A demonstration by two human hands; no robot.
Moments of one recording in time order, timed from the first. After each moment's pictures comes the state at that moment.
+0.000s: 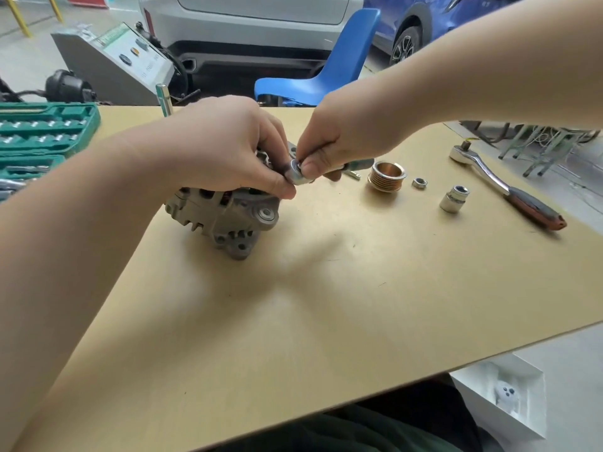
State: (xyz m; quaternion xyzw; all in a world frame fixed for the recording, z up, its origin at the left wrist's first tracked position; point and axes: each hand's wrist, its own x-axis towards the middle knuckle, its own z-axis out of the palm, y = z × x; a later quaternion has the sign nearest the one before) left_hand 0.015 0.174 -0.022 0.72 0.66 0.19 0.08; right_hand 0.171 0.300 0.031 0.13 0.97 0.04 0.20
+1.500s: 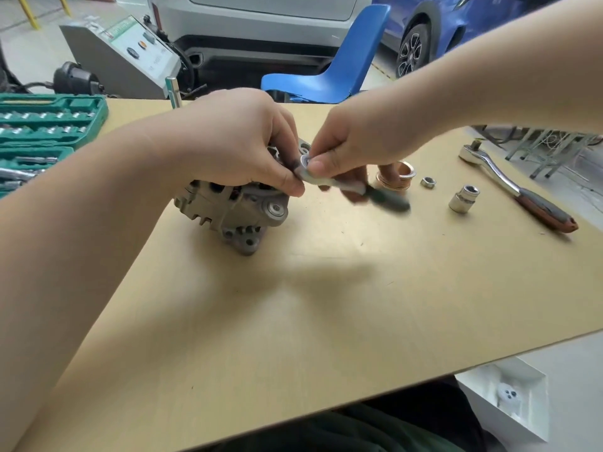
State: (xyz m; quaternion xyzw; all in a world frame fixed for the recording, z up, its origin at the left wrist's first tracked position) left_hand 0.018 0.174 -0.021 0.72 0.67 0.19 0.08; right_hand 0.179 0.291 0.023 0.21 0.95 -0.09 0.23
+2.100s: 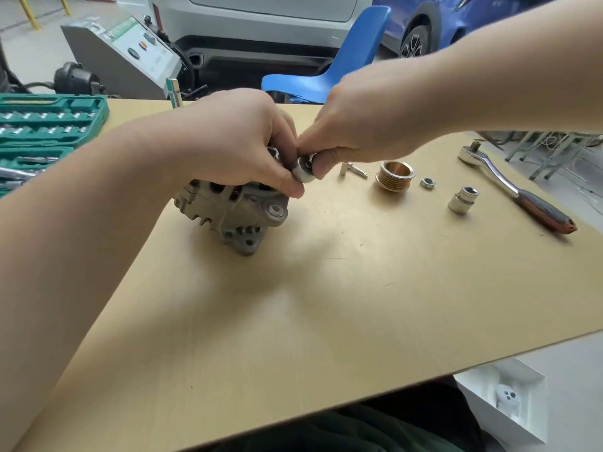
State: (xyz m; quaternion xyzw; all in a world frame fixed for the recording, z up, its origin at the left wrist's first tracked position) left_hand 0.018 0.173 -0.020 0.71 0.67 0.18 0.08; right_hand 0.177 0.291 0.032 0.01 0.96 0.24 0.16
